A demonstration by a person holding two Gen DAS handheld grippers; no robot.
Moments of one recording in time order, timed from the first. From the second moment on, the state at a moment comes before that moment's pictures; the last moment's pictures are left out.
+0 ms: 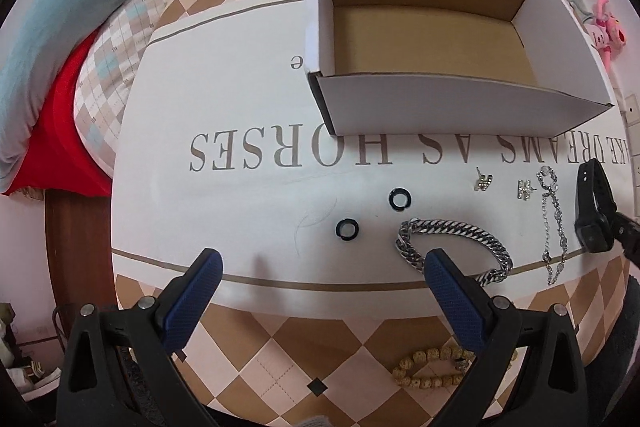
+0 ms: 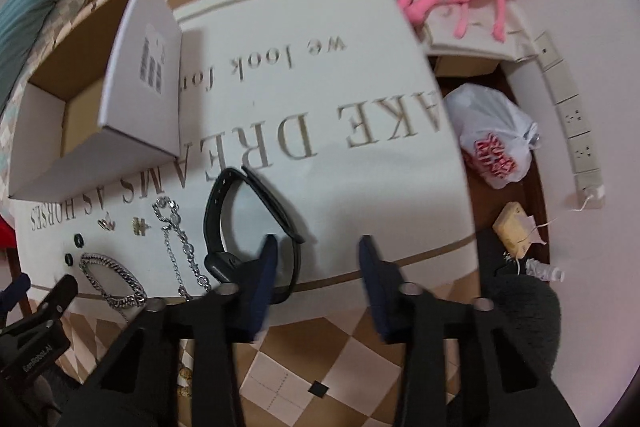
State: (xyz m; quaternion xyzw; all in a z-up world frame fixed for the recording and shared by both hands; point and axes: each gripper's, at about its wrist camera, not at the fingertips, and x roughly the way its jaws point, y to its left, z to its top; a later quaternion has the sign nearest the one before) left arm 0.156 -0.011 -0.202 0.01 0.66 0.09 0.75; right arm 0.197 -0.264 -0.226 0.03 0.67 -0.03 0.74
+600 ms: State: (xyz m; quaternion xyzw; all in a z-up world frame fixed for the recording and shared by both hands) left arm 0.090 -0.018 -0.218 0.00 0.69 -0.02 0.72; right arm 0.118 -0.261 -0.211 0.07 0.67 0.01 0.74
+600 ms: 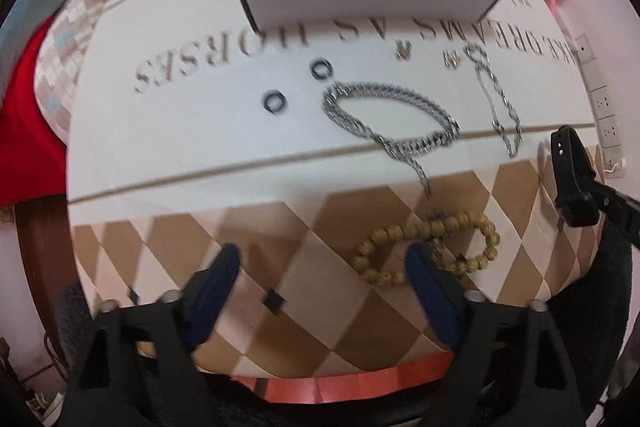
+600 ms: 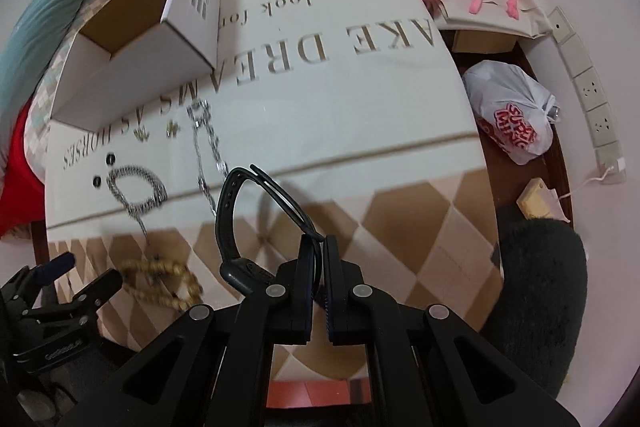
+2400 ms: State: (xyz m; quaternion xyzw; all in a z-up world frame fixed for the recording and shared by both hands) left arm 0.240 -0.004 -0.054 -0.06 0.54 -0.06 0.84; right arm 0.268 -0.183 -0.114 0.08 0.59 0.11 0.80
